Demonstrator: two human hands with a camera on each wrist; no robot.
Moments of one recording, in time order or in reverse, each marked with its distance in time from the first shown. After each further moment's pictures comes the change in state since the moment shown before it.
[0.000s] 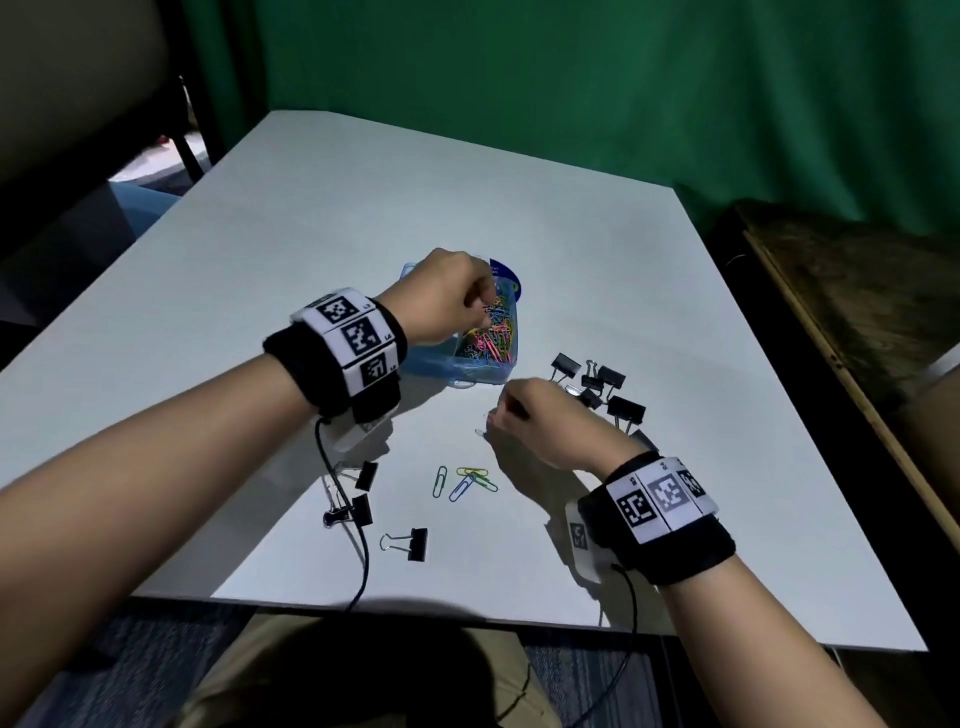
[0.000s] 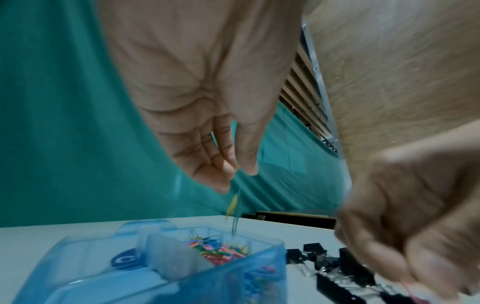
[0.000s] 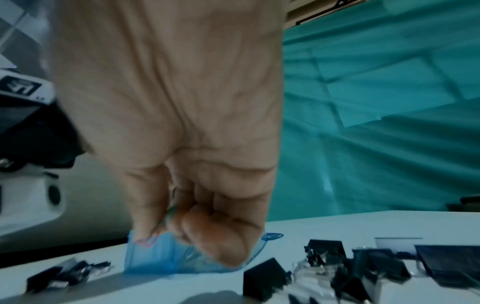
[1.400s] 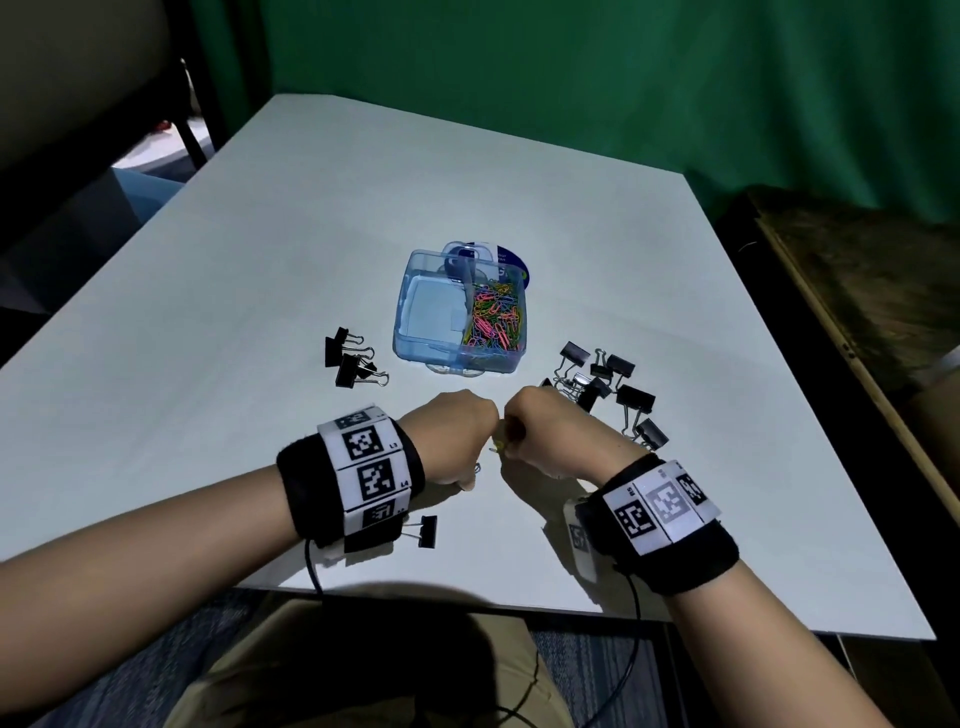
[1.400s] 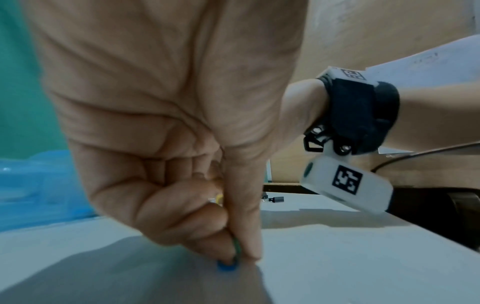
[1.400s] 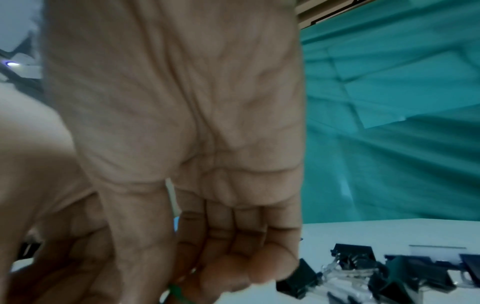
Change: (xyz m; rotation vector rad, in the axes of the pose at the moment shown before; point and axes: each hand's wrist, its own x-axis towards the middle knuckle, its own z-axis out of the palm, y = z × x) left_hand -0.083 0.026 0.067 0.302 -0.498 -0.054; right_hand -0.006 -0.013 0.012 -0.213 -0.062 0.047
